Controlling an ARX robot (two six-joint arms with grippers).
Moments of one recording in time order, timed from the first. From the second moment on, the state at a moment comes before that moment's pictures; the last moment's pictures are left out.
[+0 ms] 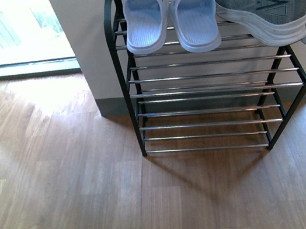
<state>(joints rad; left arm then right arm) 0.00 0.52 0.02 0.52 0.00 -0.01 0.00 0.01 0.02 0.00 0.00 0.00</state>
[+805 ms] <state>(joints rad) 0.00 0.19 0.01 0.20 0.00 -0.01 0.00 0.01 0.02 0.00 0.00 0.00</state>
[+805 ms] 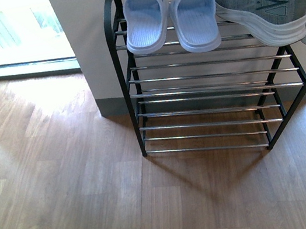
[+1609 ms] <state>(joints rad) 0.00 0.02 0.01 0.00 0.00 -0.01 0.00 0.00 0.02 0.00 0.00 0.00</state>
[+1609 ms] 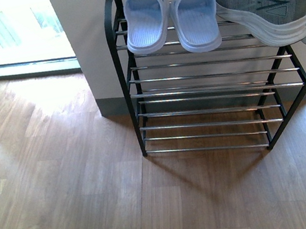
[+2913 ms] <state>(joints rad) 0.00 0.02 0.01 0.00 0.00 -0.01 0.00 0.00 0.02 0.00 0.00 0.00</state>
